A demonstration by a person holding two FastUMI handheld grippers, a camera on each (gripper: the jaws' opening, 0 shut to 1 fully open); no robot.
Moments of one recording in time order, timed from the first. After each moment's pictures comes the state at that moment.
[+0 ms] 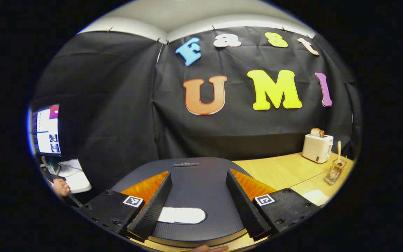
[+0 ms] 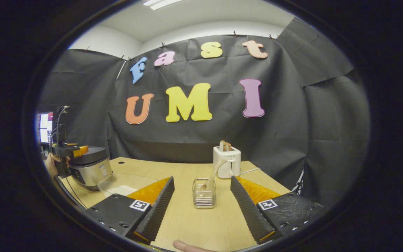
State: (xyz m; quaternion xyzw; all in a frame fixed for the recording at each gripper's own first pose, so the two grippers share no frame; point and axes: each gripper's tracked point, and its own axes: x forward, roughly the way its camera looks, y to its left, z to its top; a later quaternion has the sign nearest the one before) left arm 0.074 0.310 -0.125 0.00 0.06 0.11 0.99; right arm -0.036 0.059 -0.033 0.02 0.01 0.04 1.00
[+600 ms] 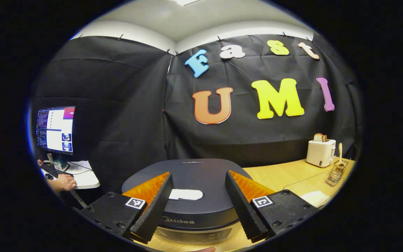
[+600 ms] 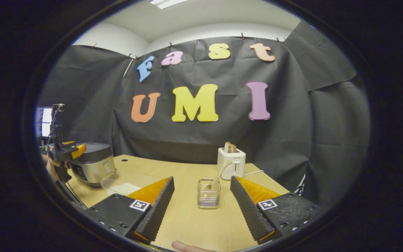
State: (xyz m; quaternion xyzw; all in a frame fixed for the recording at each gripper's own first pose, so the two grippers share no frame) left arm 0.041 0.299 -0.130 0.00 0.03 0.13 0.99; right arm -0.039 0.075 -0.035 0.00 0.01 0.06 1.00
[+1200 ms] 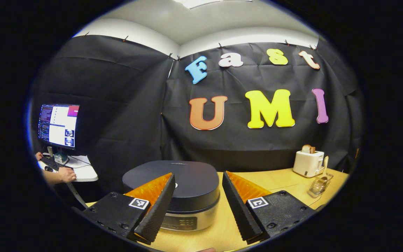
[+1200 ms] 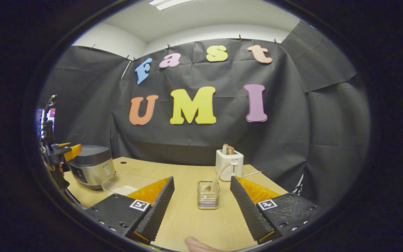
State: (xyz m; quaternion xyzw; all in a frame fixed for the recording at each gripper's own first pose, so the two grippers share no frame) left arm -0.004 0.225 -0.082 -0.05 0.01 0.11 0.99; right arm -0.054 0.074 -0.019 0.01 -0.01 0.04 1.00
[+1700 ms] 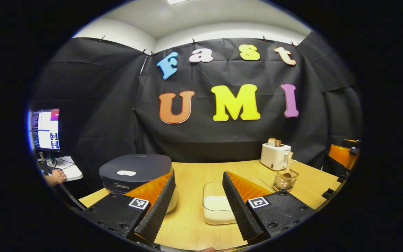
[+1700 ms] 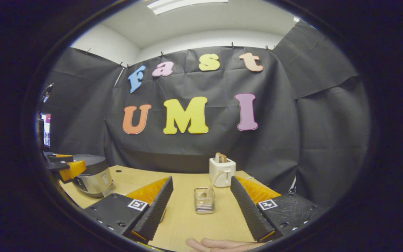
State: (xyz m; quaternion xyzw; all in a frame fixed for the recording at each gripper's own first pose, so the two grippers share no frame) left arm -0.044 0.123 -0.069 -0.02 0.05 0.00 1.00; right arm -0.068 0.074 -0.003 0.02 -0.03 0.01 1.00
